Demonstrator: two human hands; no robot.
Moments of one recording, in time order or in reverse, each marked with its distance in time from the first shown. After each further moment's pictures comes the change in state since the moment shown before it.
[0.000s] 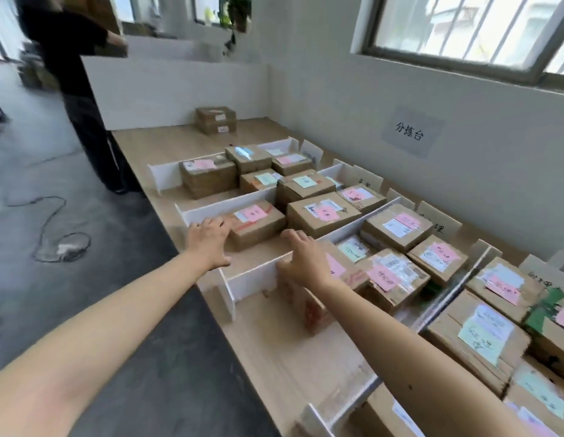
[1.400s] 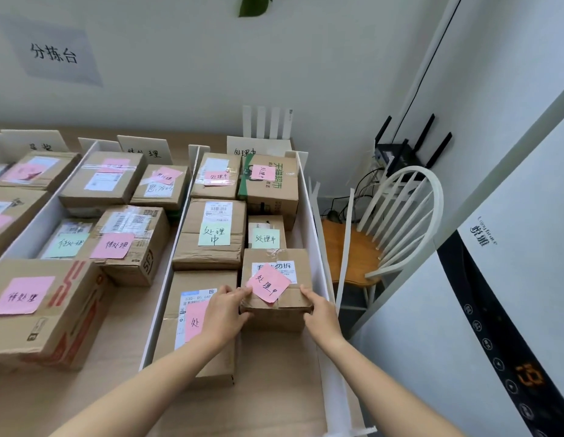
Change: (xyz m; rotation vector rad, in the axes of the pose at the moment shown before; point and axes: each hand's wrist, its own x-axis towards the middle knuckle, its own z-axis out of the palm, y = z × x) left_hand -0.149 0.457 0.090 -0.596 -0.424 0.881; right_hand -0.420 0.248 -0.015 0.500 0.500 1.290
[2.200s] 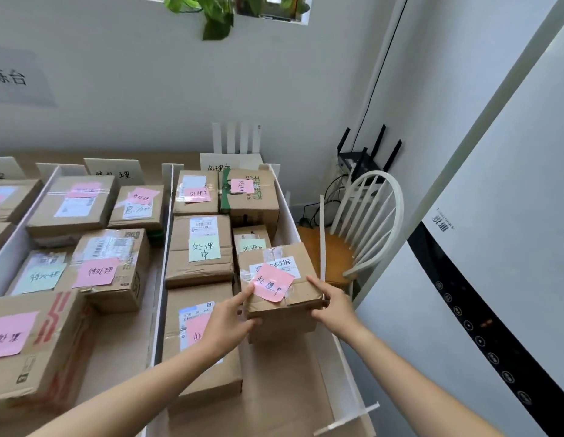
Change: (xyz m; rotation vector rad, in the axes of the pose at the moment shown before) left_hand -0.020 0.006 -0.037 -0.456 -0.090 0.124; right_hand -0.046 -0.038 -0.040 0.117 0.082 -0.050
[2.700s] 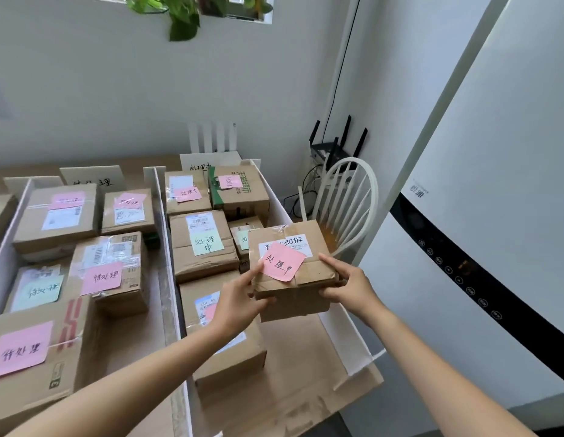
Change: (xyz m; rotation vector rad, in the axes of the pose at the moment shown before) left_hand -0.029 0.011 -0.041 -0.118 -0.046 0.169; right_hand -0.073 -0.048 0.008 0.120 0.183 0.023
